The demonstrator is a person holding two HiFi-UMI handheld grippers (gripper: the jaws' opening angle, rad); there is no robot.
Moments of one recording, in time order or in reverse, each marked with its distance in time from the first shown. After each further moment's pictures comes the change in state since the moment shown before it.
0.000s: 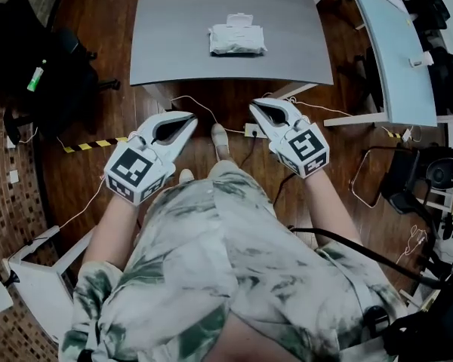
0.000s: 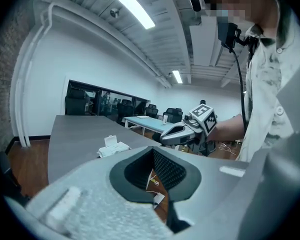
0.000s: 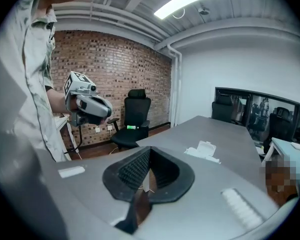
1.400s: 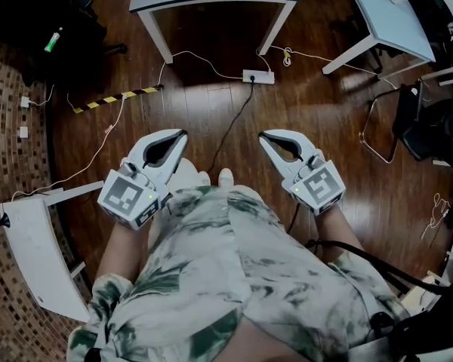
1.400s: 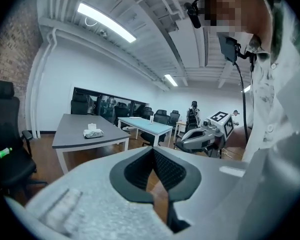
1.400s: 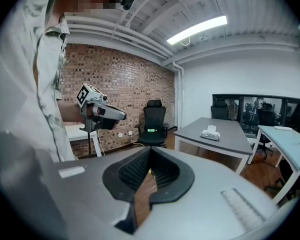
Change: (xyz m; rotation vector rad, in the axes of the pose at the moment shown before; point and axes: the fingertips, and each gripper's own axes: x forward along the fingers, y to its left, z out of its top) left arm -0.173 -0.366 -0.083 -0.009 -0.041 0.080; right arm -0.325 0.326 -0.093 0.069 -0.098 -0.008
